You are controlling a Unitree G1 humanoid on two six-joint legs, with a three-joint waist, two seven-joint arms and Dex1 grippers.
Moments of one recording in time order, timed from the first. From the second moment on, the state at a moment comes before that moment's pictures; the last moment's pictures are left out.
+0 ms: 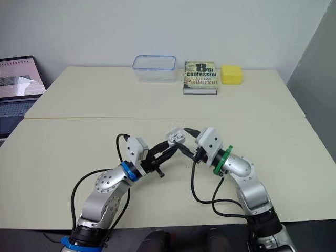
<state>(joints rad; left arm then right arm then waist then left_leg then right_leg) -0.19 0.28 -0.10 -0.15 -0.31 0.11 -0.69 -0.33 -0.28 0.22 -0.24 0.15 0.18 0.63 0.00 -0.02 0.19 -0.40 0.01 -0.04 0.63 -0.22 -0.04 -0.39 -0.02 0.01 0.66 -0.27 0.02</state>
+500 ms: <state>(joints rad) -0.21 0.31 -0.11 -0.15 -0.36 0.15 -0.79 -0.18 -0.57 0.00 -0.56 0.38 0.42 0.72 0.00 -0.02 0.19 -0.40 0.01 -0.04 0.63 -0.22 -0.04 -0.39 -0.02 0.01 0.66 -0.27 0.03</state>
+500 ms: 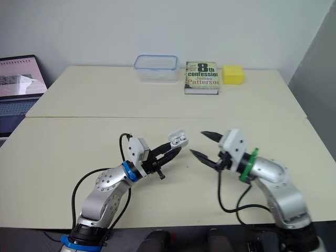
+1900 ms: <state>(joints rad) -0.39 0.42 -0.26 -0.11 -0.50 0.38 -1.22 -0.48 -0.92 0.07 -0.52 0.70 0.84 1.14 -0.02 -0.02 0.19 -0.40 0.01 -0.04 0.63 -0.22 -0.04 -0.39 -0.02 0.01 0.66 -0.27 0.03</state>
